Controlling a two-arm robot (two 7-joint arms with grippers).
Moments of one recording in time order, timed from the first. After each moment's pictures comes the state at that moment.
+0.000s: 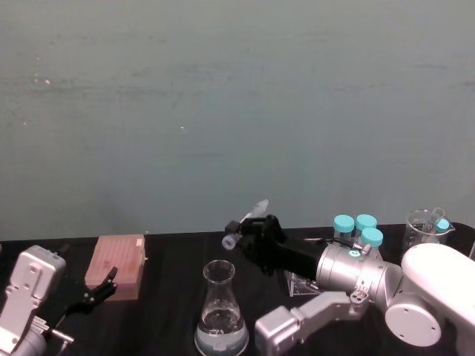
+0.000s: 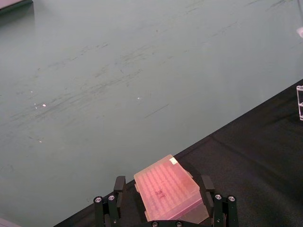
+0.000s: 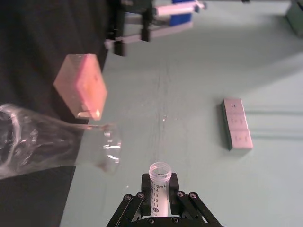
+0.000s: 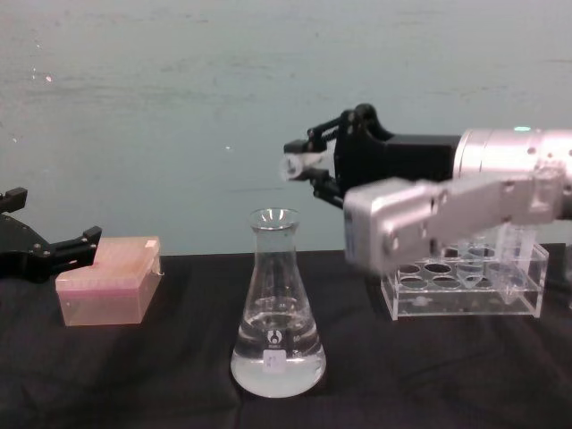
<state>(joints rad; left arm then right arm) -0.20 0.60 0.45 -1.41 -0.25 -0.12 0.03 0.71 0.43 -0.85 -1.17 -0.88 -0.46 -0.06</state>
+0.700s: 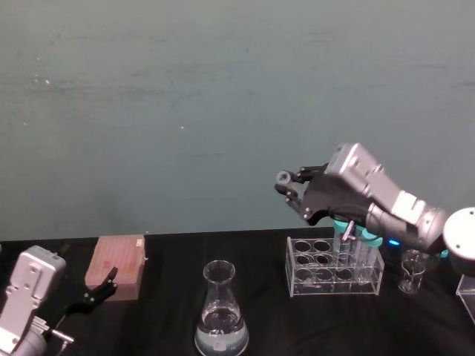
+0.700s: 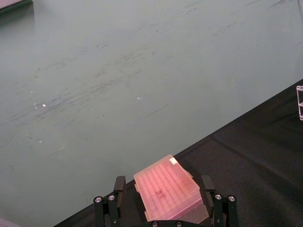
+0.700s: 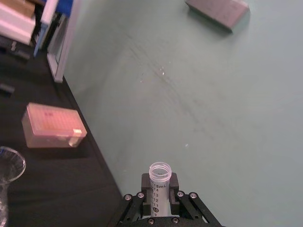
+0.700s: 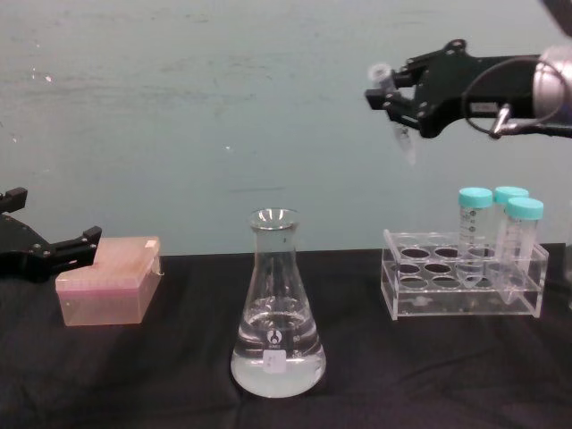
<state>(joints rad) -0.20 0.60 0.45 -1.41 -0.25 -0.12 0.03 0.70 0.37 -0.49 -1.12 0.01 -0.24 0.56</state>
